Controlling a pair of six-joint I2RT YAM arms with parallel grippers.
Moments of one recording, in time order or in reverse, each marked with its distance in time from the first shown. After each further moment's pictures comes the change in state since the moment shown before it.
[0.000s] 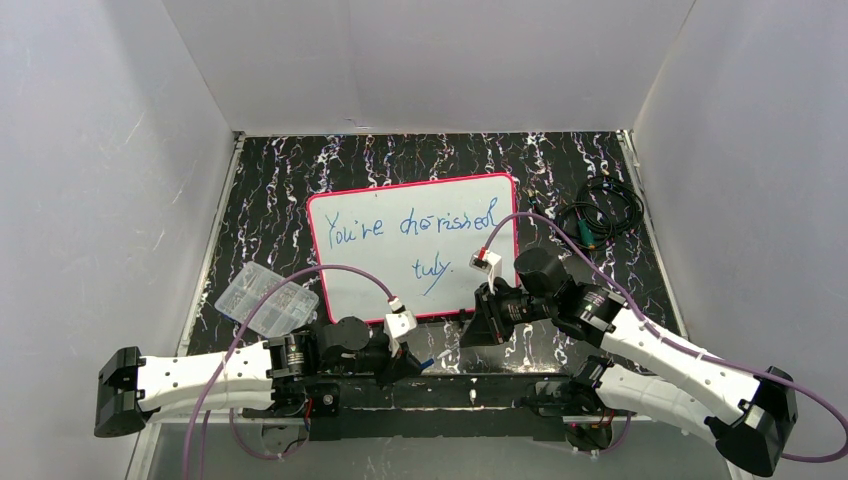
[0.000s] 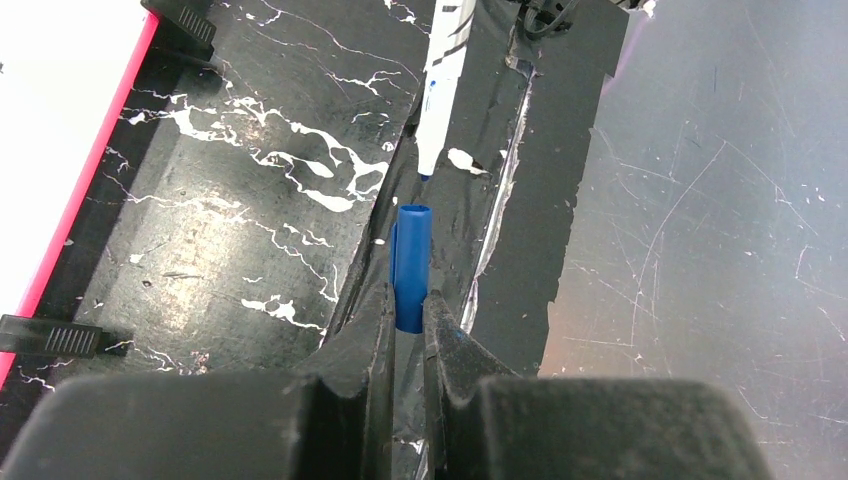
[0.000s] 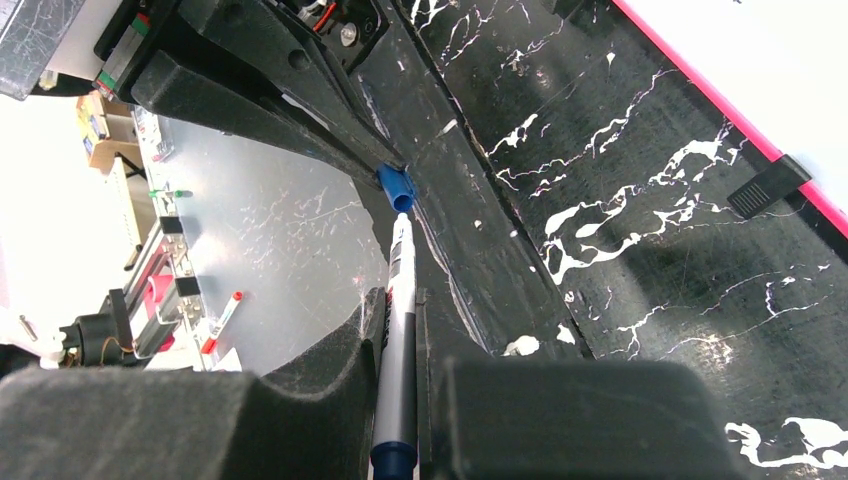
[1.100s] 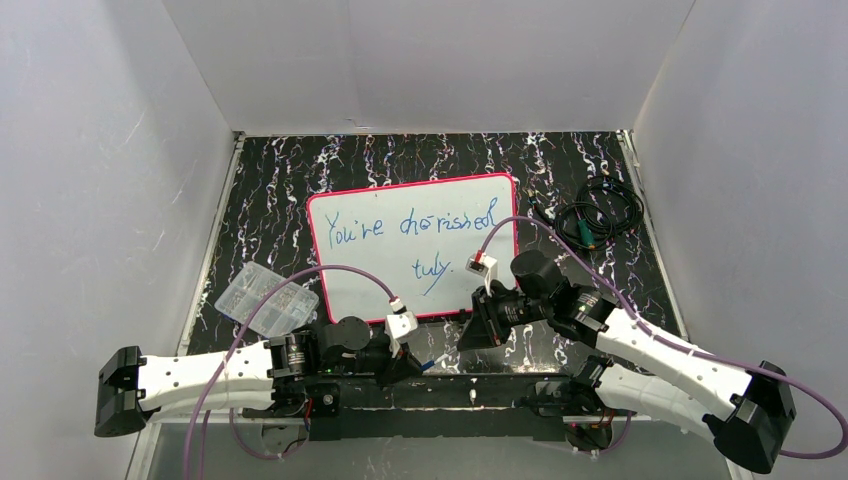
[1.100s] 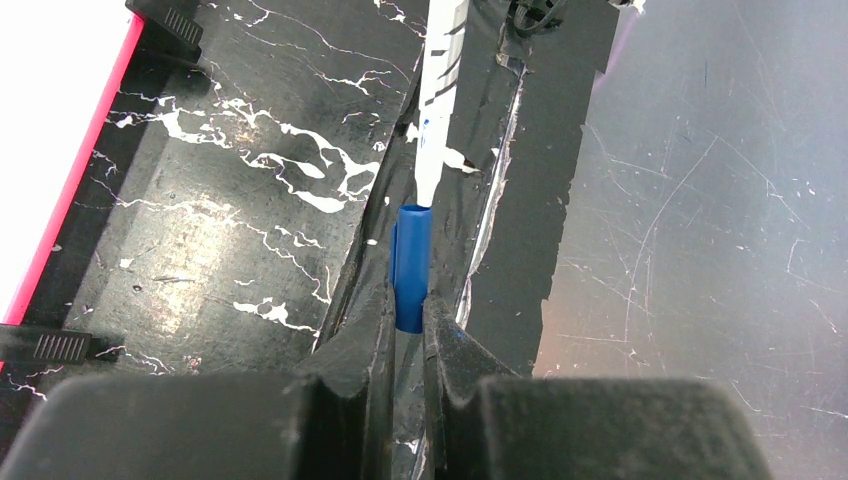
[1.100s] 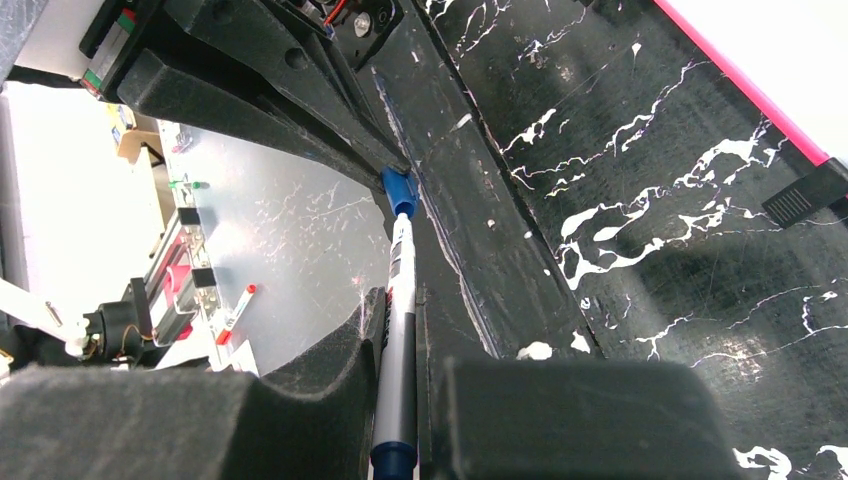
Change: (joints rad) left arm 0.000 0.008 0.003 0.005 0.020 0.003; right arm 0.000 0.023 -0.039 0.068 -0.048 0.026
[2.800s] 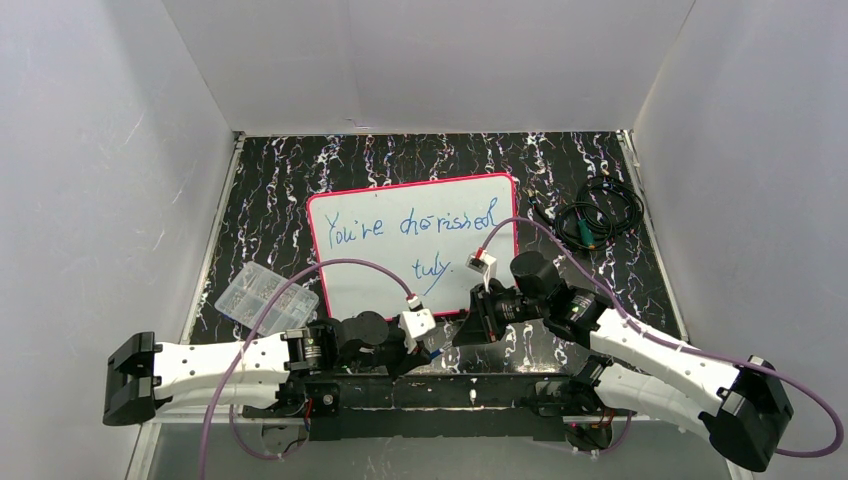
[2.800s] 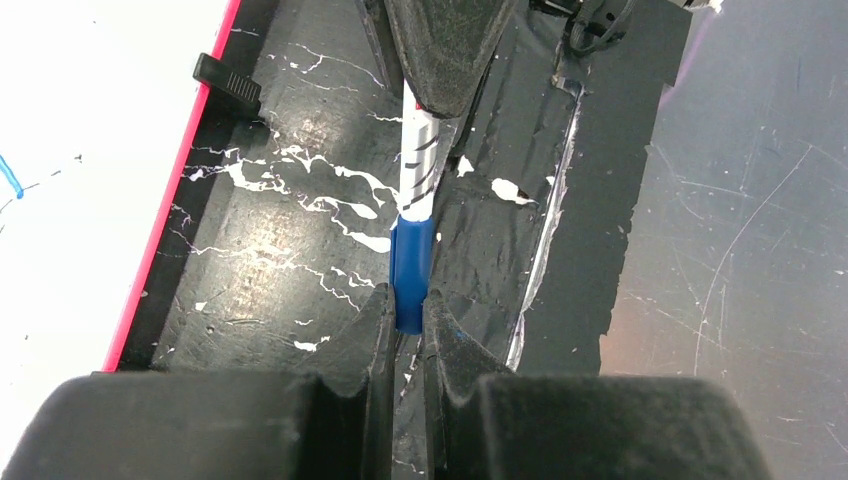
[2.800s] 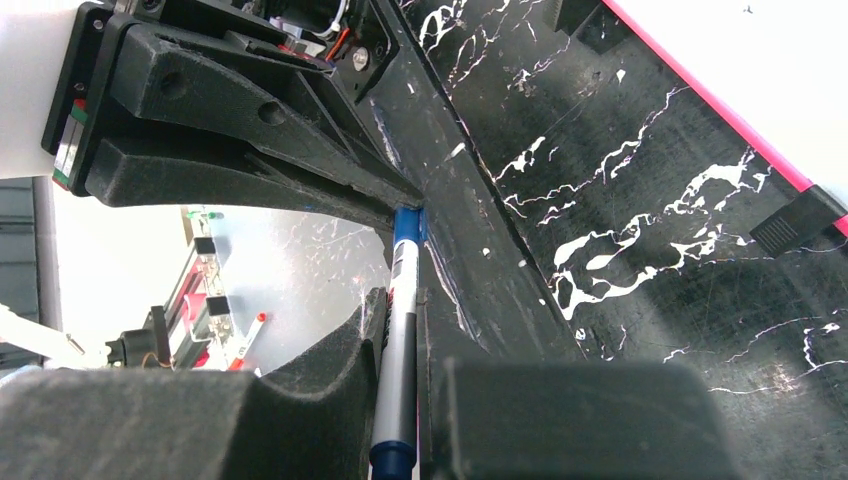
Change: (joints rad) left arm -0.009 0.156 0.101 0.032 -0.106 0.117; right arm -0.022 0.029 -0.077 0.166 -0.022 0.077
